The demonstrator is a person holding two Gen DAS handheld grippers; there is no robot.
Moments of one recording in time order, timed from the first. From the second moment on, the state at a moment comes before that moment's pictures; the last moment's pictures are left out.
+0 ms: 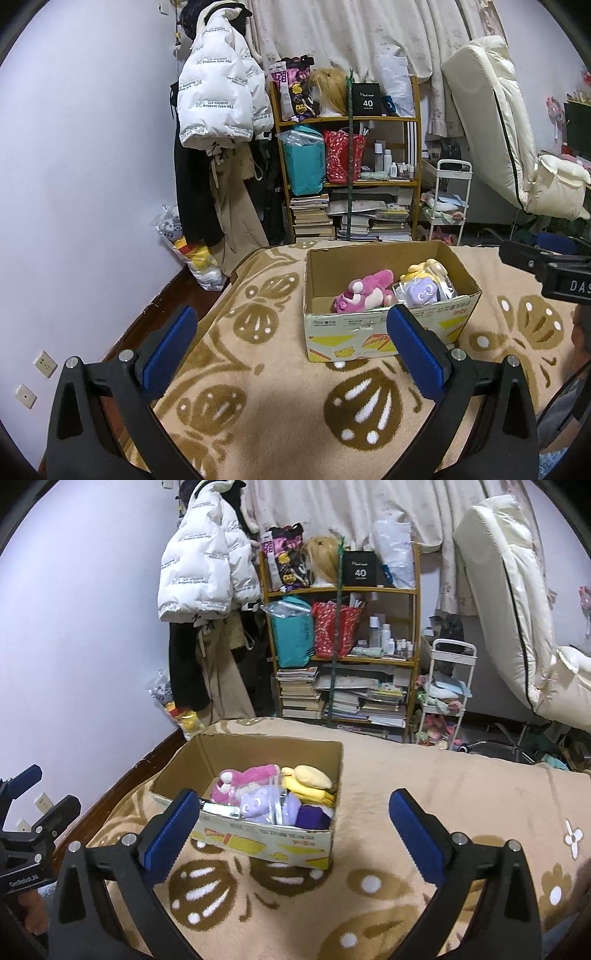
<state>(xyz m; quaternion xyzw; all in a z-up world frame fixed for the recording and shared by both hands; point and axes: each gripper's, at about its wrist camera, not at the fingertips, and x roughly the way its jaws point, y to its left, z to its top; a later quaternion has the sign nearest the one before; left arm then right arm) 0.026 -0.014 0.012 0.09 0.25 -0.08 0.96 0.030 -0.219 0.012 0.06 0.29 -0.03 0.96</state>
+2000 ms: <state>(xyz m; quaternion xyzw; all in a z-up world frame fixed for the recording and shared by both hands) 0.031 -0.021 0.003 0.09 0.26 -0.08 0.96 0.020 -0.228 0.001 0.05 0.29 -0.06 0.95</state>
